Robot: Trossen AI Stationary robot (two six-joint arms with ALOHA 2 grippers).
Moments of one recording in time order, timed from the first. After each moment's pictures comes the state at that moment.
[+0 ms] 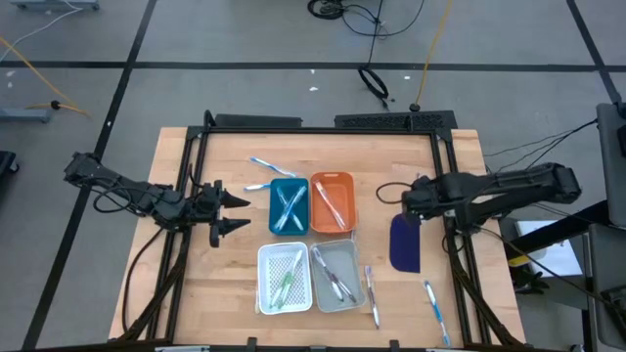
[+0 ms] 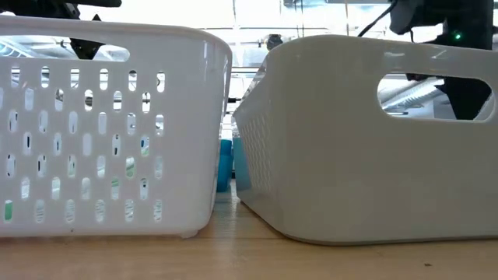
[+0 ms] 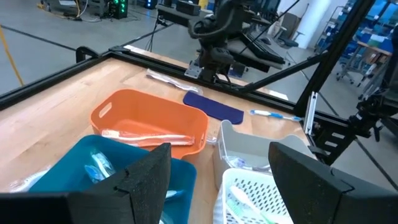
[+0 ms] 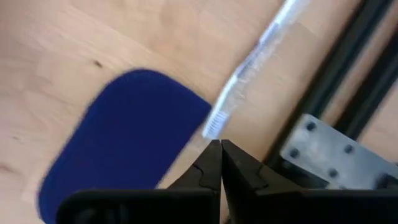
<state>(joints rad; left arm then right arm) -0.41 0.54 0.43 -0.08 -0.45 -0.38 0.05 1.07 0.87 -1.38 0.18 1.10</state>
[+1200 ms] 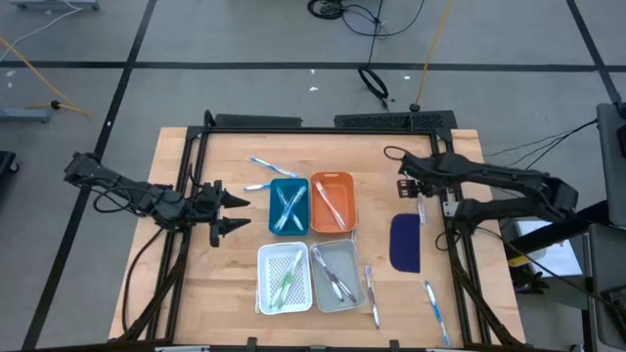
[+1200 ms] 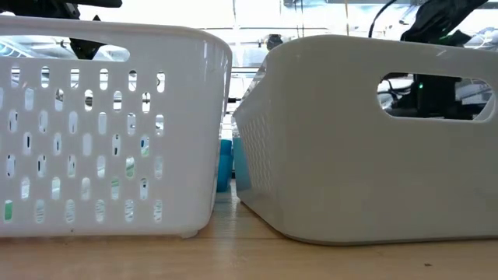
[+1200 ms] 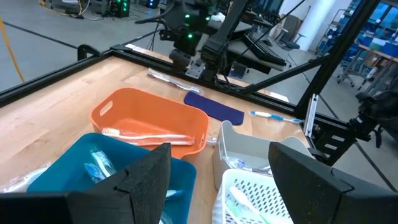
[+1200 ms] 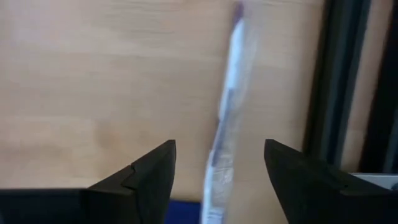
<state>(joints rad) -0.41 0.54 0.43 -0.08 -0.45 -0.40 -0.50 1.11 0.71 -1.05 0.18 0.98</state>
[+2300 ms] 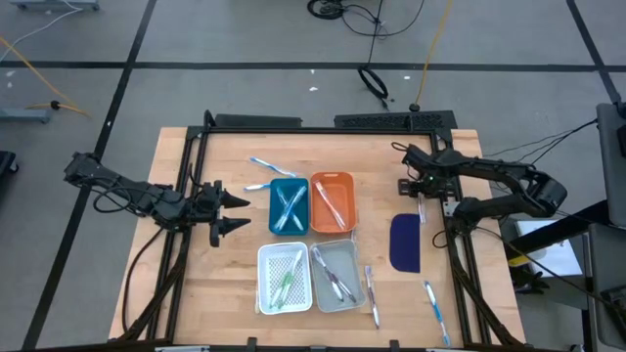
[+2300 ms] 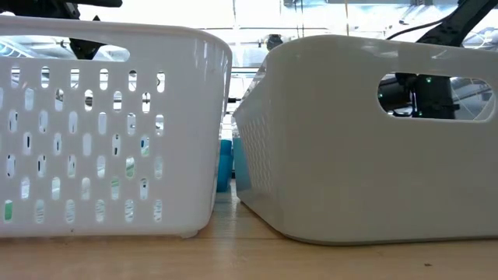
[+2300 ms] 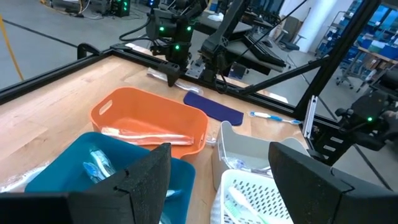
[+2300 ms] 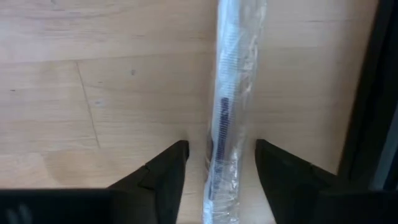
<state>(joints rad) -0.41 0.54 0.43 -0.08 -0.45 -0.41 -0.78 1.28 0.53 -0.79 -0.01 0.84</state>
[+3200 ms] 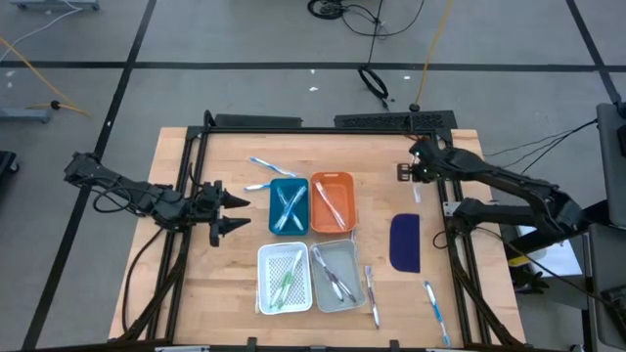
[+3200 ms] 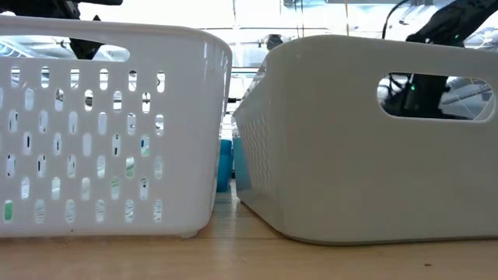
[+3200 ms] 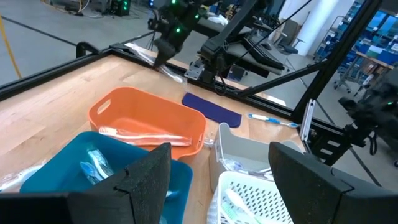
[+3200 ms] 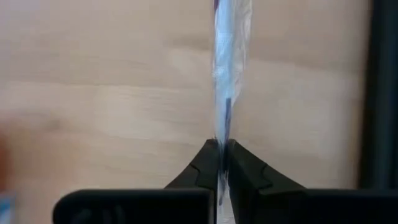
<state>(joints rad) -0.41 0.54 0.43 -0.07 -0.45 -0.43 -0.74 1.02 0.64 -0.72 0.12 0.78</state>
